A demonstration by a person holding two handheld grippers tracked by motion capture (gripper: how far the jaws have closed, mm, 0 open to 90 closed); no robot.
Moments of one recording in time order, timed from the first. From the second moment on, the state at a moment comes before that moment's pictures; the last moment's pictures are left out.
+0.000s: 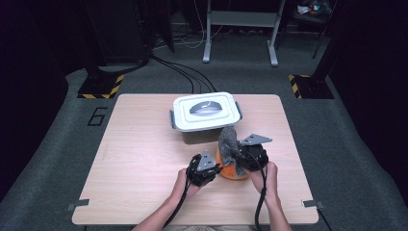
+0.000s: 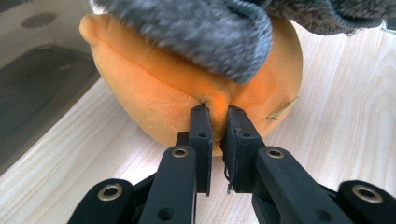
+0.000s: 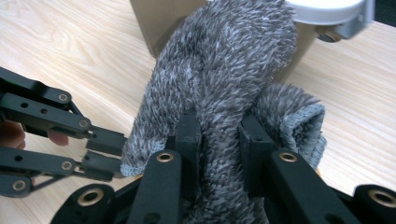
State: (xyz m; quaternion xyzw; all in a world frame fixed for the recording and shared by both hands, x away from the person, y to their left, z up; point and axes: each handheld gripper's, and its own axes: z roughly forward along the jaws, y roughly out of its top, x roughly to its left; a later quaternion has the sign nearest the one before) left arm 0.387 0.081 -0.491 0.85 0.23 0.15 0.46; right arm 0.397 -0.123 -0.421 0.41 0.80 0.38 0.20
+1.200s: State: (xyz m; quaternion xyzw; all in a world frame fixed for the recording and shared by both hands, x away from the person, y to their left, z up) left arm 0.388 0.082 -0.491 0.85 0.24 0.15 0.45; right arm 0.401 -0.206 -0.475 0.53 0.74 0.36 0.18
